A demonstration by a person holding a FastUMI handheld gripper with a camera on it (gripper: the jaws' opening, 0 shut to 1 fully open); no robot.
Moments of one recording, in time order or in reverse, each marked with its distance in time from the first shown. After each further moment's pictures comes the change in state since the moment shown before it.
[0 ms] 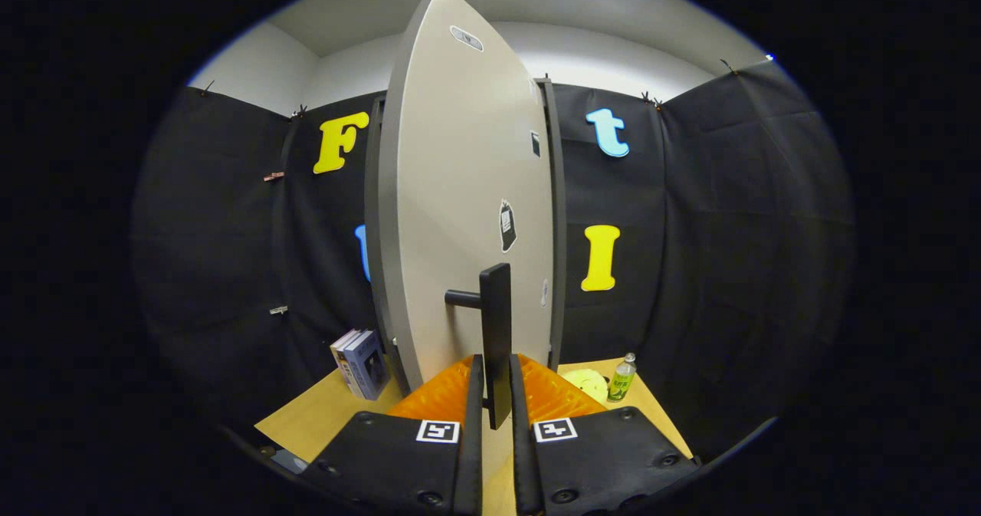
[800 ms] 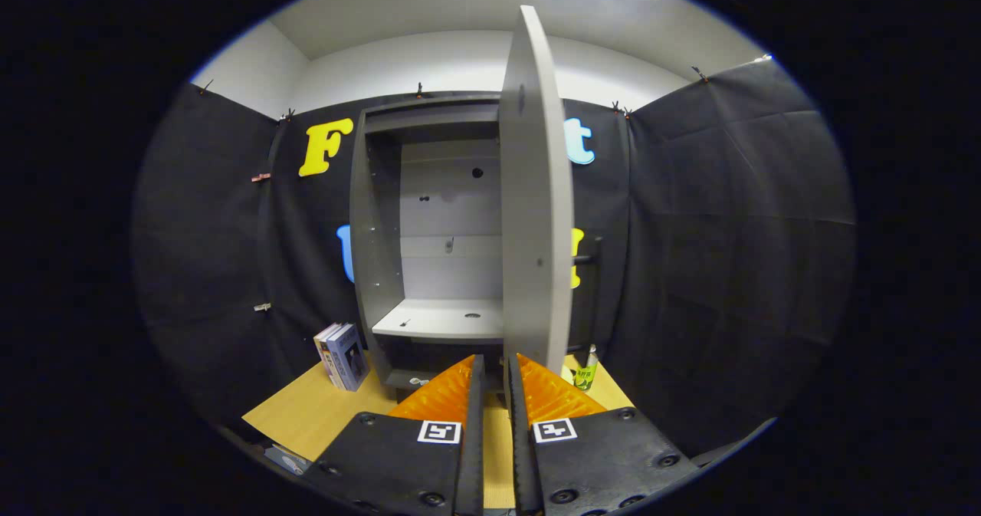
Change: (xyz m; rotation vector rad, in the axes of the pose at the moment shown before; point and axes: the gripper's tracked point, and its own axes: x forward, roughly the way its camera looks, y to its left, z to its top) arm -0.056 -0.021 -0.032 -0.014 0.006 -0.056
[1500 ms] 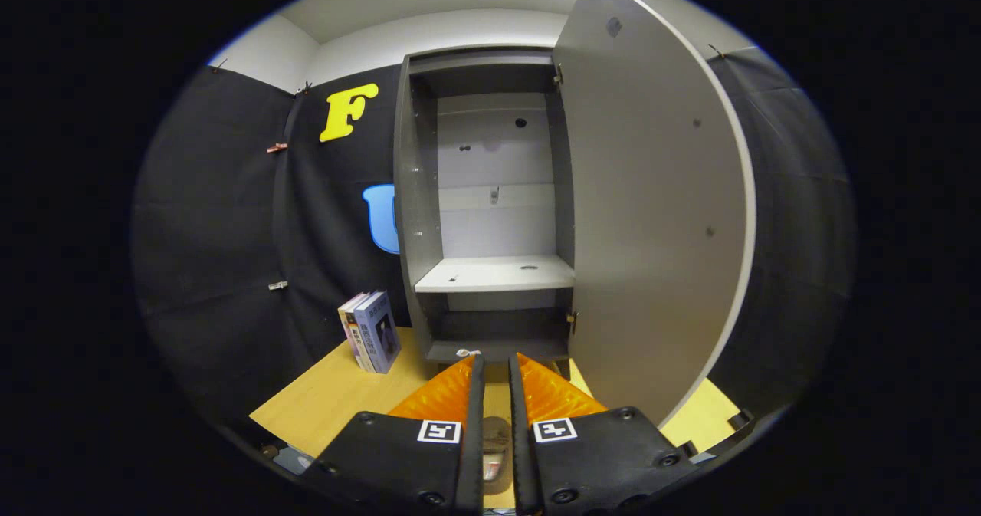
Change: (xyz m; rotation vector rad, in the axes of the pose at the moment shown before) arm 0.048 0.115 -0.121 0.045 0.084 0.035
